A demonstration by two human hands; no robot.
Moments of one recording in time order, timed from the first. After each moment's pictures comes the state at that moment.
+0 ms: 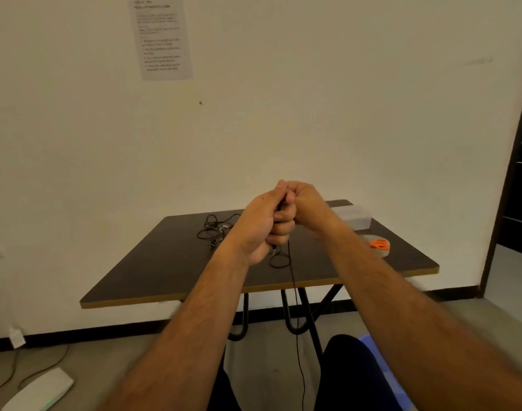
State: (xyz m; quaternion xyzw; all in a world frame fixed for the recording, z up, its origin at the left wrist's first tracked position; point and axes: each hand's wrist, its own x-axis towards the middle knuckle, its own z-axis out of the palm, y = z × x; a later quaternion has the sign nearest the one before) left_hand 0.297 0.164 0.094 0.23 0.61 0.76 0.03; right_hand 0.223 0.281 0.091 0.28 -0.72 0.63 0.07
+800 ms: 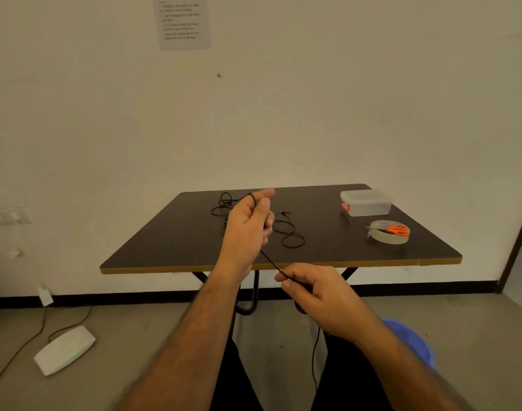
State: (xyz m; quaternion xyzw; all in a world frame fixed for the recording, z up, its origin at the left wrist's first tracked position) left_hand 0.313 0.129 0.033 0.12 0.67 0.70 -0.21; right_hand 0.334 0.291 -0.022 0.34 -0.86 0.39 0.07
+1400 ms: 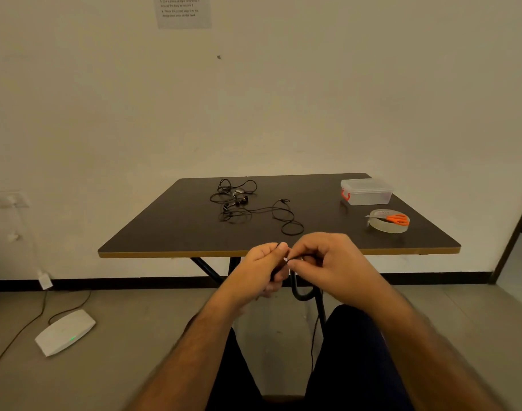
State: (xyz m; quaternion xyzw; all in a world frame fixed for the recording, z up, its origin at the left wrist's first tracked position) left_hand 0.346 0.132 -0.022 0.13 0.73 0.67 0.05; right_hand 0.329 0.307 0.004 0.37 -0.83 0.39 0.11
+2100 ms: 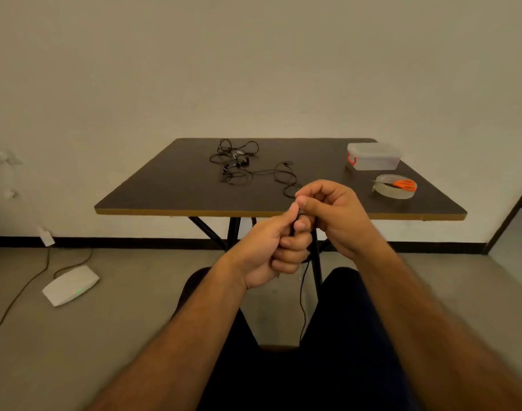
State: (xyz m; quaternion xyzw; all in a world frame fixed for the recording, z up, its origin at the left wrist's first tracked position) left_hand 0.355 0.148 -0.032 0.14 0.49 0.82 0.25; right_hand 0.294 0.295 -0.023 0.31 -0.62 0.72 -0.01
